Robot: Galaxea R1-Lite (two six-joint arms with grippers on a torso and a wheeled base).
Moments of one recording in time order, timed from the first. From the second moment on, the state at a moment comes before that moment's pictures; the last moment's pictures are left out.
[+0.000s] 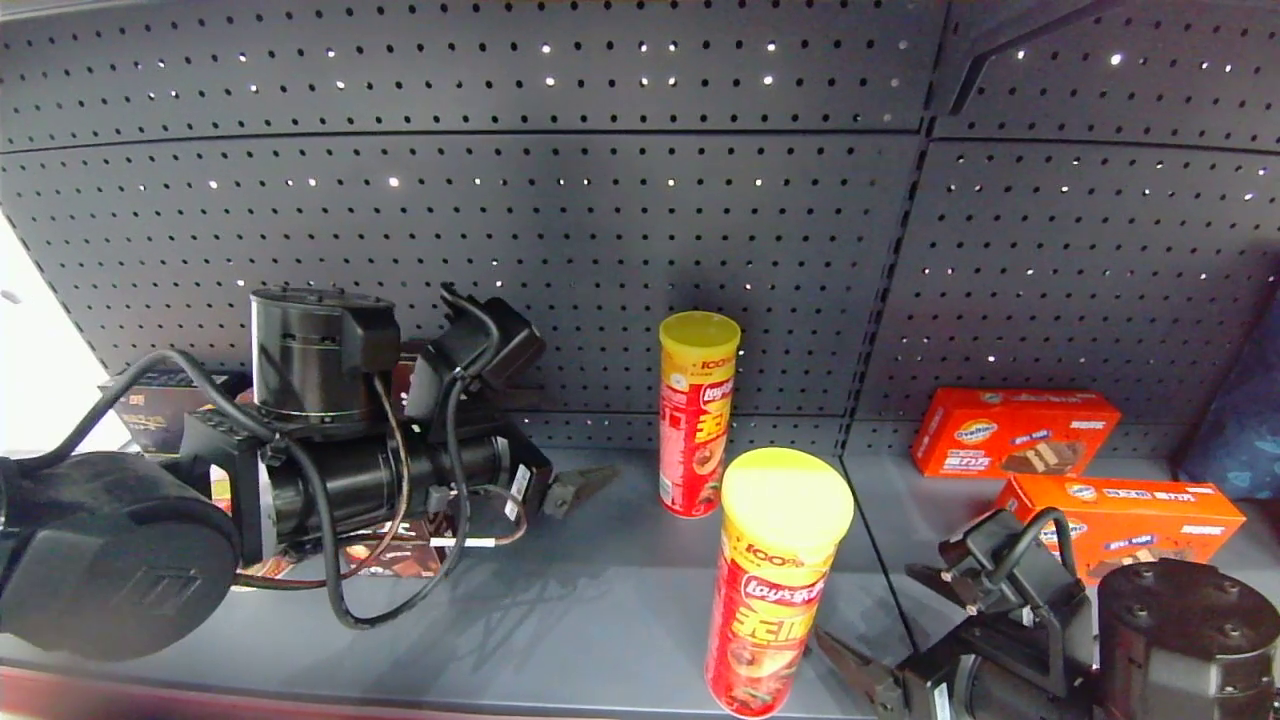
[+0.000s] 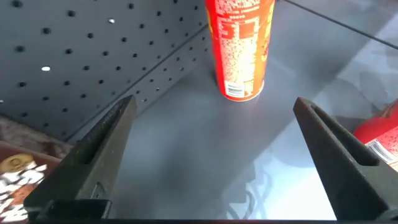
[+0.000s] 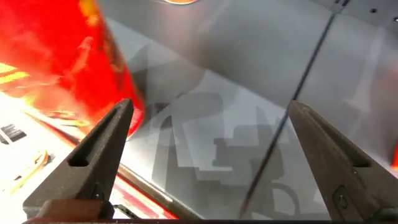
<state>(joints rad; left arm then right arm) -0.45 1.69 -0.83 -0.51 -0.21 0.27 0.79 1.59 -0.22 -1.02 -0.27 0.04</state>
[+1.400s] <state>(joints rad) -0.43 1.67 -0.83 -0.51 -0.22 0.27 0.84 1.72 -0.32 -1.04 -0.25 0.04</state>
